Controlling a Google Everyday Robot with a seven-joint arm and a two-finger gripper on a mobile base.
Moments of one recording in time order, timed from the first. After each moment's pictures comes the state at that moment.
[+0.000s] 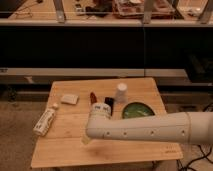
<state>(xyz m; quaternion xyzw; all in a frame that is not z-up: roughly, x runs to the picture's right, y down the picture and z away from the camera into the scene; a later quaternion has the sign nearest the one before) -0.057 0.210 0.743 -0.02 -0.21 -0.89 0.41</state>
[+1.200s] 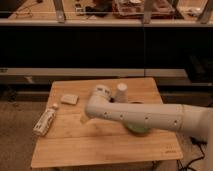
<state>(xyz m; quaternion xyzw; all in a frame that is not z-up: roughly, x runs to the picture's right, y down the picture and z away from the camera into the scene) -0.077 0.091 0.787 0.04 -0.17 -0.89 0.41</state>
